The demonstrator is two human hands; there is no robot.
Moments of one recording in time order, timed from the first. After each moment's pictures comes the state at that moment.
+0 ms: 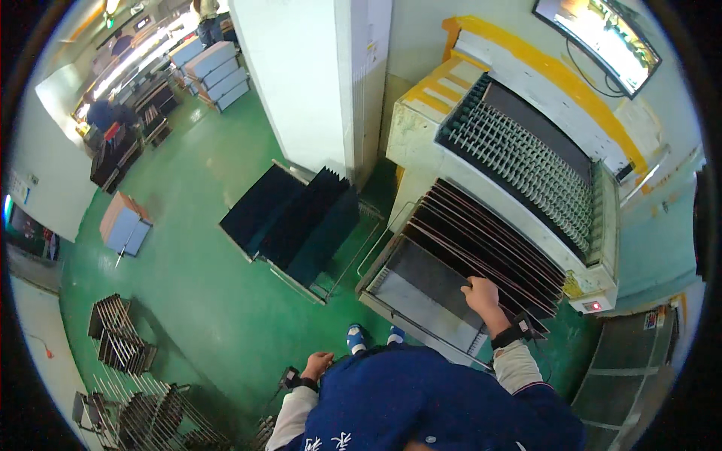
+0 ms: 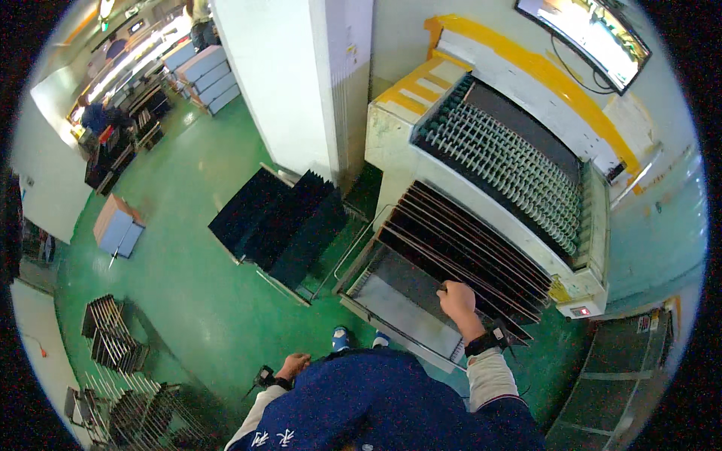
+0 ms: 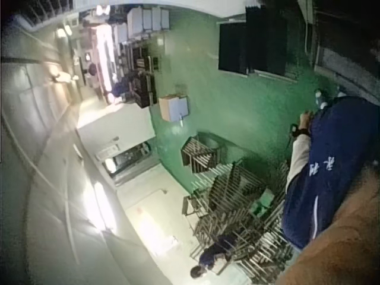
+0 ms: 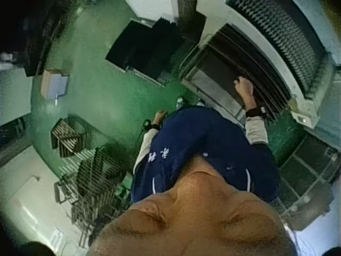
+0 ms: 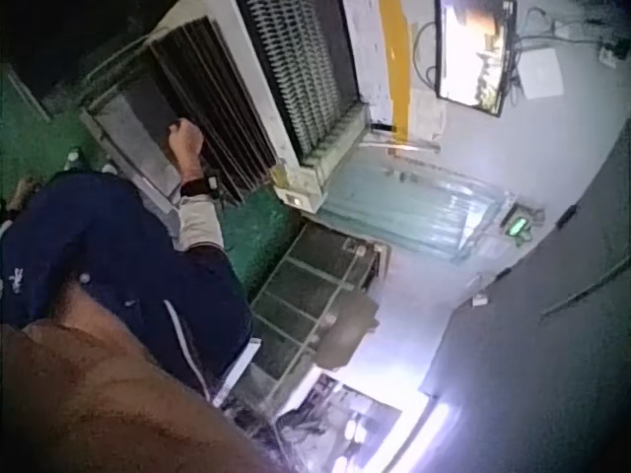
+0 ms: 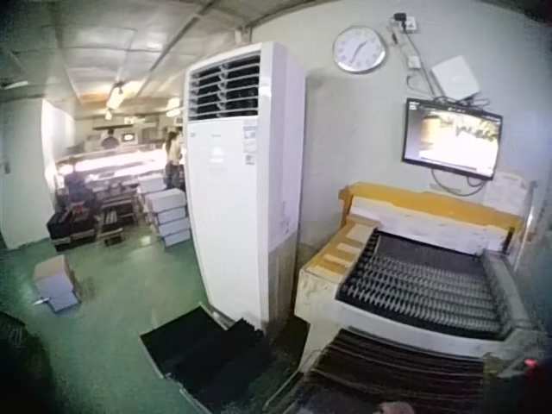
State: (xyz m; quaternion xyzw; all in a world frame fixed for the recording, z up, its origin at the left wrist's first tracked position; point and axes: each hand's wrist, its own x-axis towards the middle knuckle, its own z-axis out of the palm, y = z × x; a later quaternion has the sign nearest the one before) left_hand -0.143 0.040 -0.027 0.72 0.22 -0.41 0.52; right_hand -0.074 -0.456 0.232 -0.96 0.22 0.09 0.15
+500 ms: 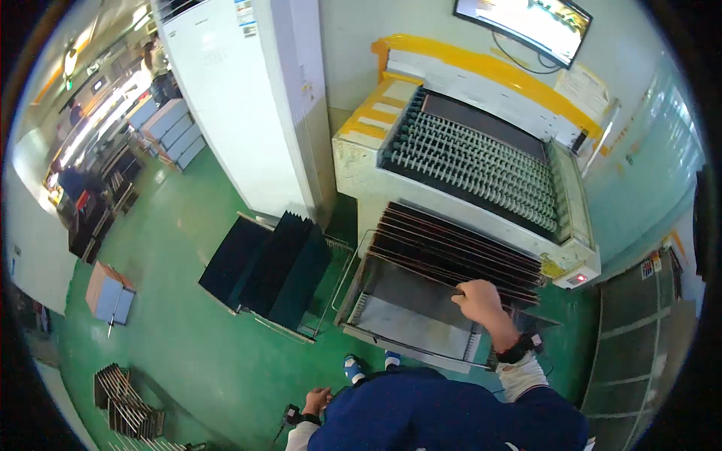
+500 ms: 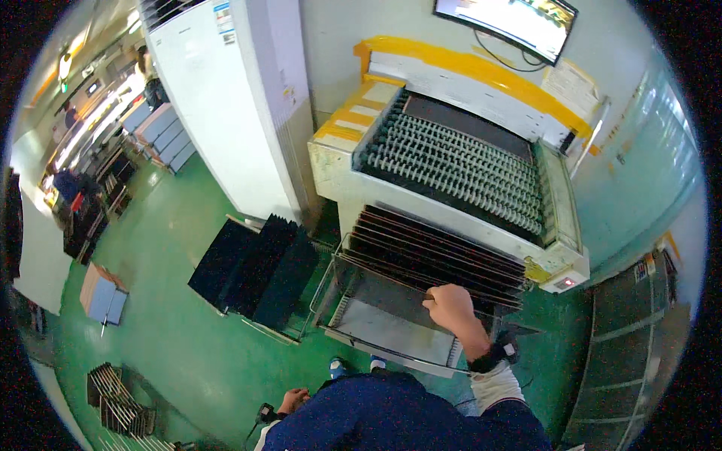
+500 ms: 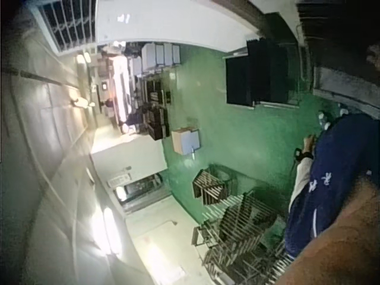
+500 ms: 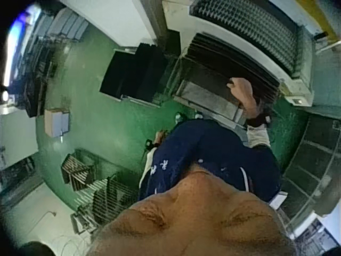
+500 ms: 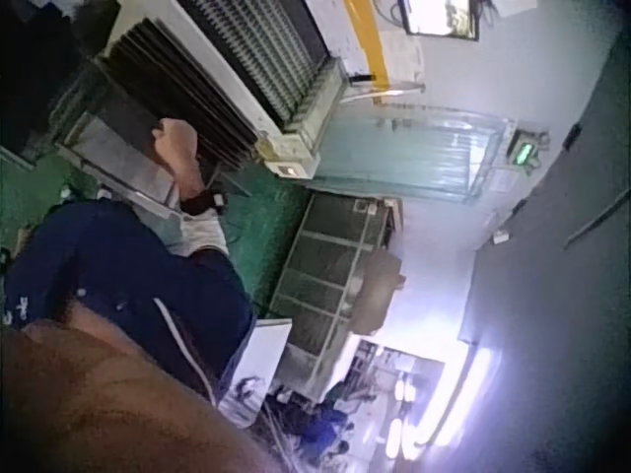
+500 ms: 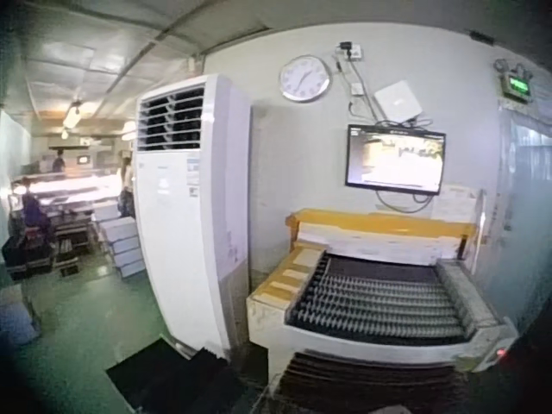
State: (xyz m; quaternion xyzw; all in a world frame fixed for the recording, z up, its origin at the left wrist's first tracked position) left_hand -0.136 0.022 0.023 0.69 0.23 -0.42 0.54; right_hand -0.099 -0.450 0.358 -0.97 0.19 0.06 0.15
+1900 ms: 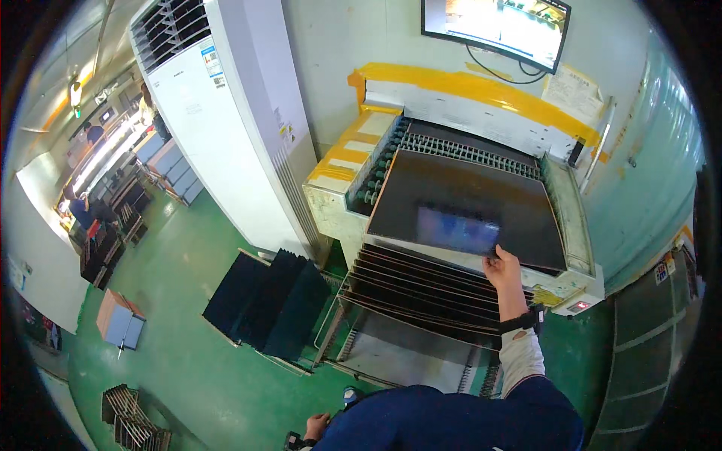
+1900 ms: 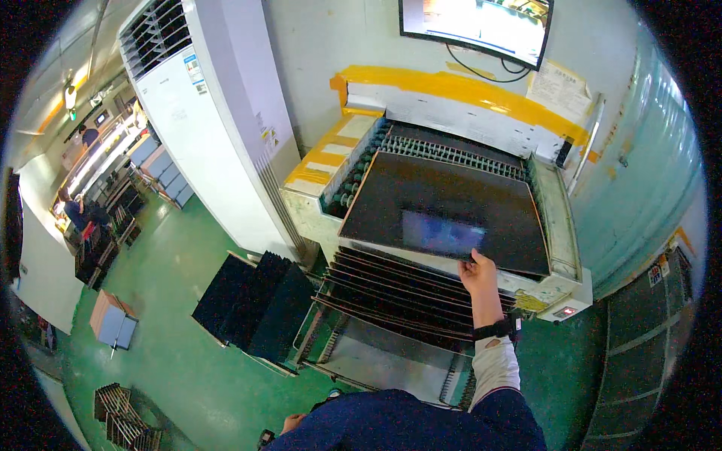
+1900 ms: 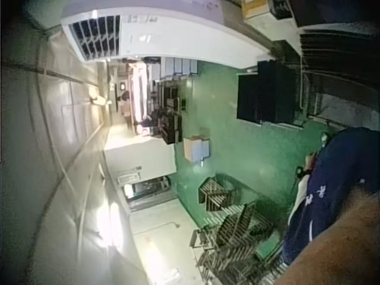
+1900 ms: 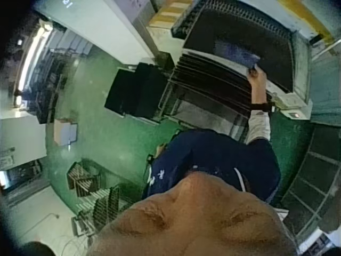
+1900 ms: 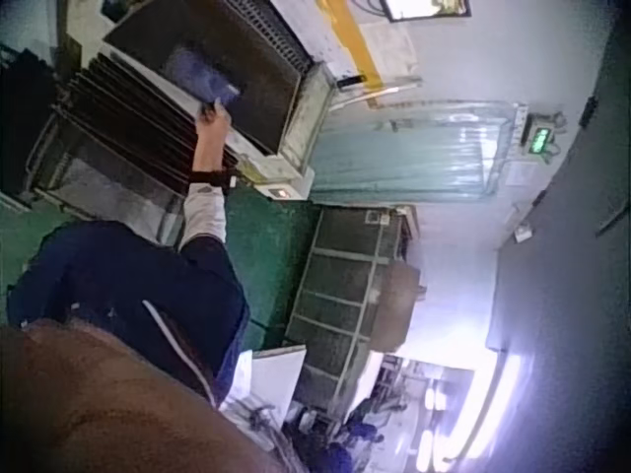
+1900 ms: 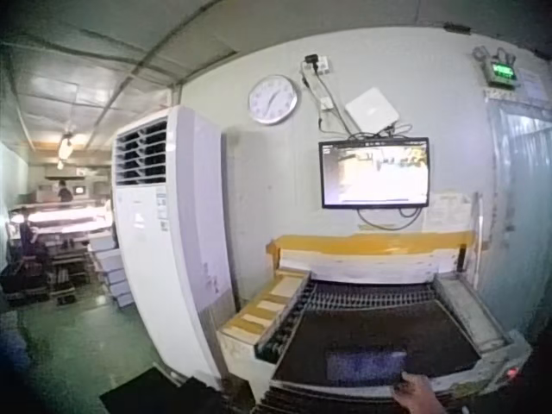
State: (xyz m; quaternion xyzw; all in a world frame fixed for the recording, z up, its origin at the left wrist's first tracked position) left_hand -0.145 -0.040 0.001 0.79 0.22 -0.35 0.45; right_hand -0.038 -0.693 0.295 -0.19 0.34 -0.31 0.87
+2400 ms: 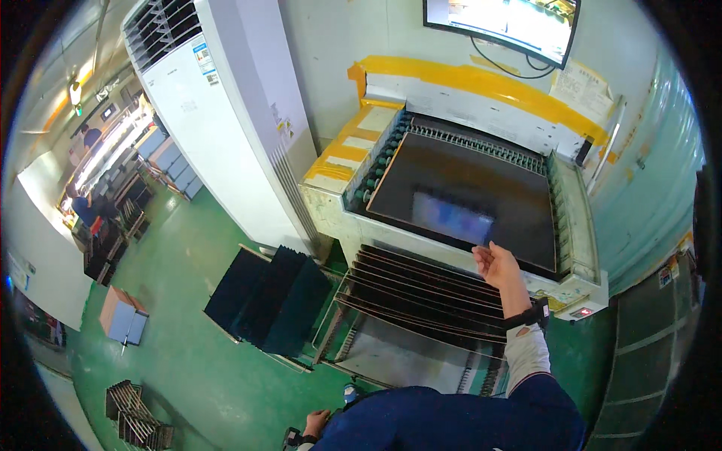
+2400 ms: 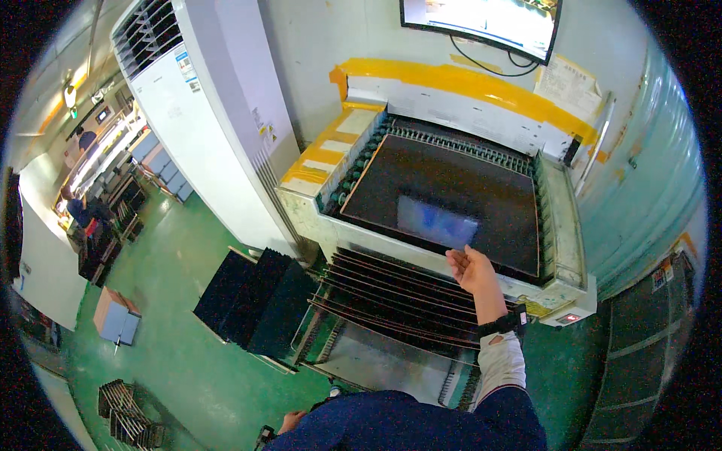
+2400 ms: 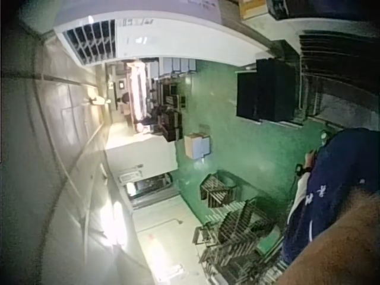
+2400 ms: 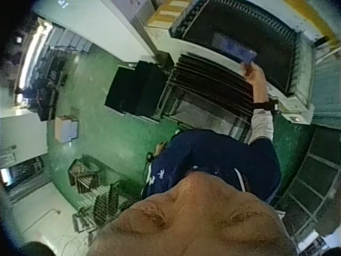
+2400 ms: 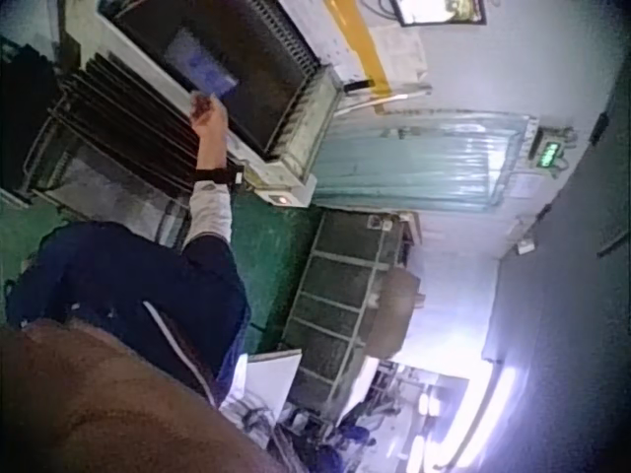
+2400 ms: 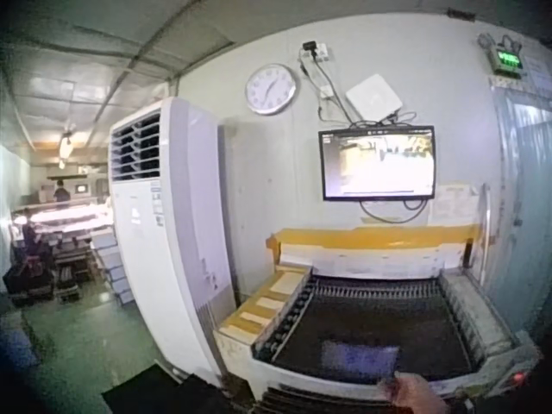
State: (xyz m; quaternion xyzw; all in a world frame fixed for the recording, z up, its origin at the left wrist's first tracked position) left_hand -0.137 -0.049 0.005 0.83 0.09 -0.34 0.43; right_hand -0.019 -0.708 0.304 -0.33 0.33 -0.10 0.88
